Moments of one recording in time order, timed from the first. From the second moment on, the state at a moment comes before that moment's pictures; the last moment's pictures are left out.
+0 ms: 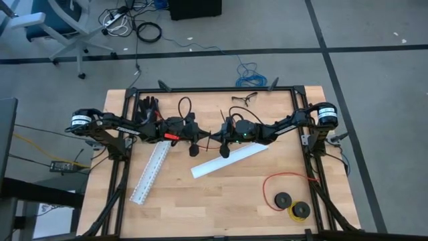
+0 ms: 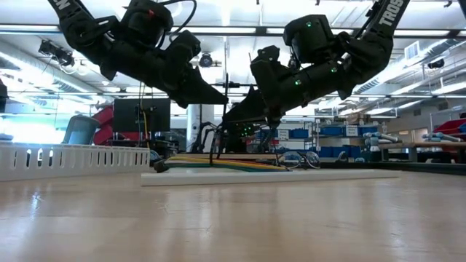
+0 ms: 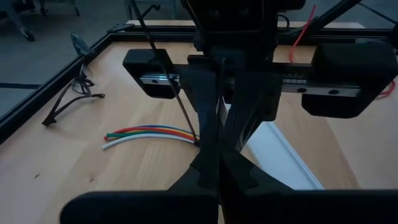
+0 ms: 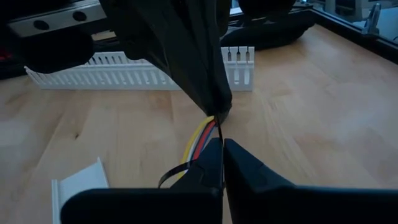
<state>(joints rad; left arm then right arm) 0.13 1.49 0.58 0.59 -0.01 0.01 -0.08 1.81 0.77 0.77 0.03 0.15</state>
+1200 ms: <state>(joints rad) 0.13 1.49 0.58 0.75 -0.09 0.01 -0.04 1.80 0.76 0.67 0.11 0.16</state>
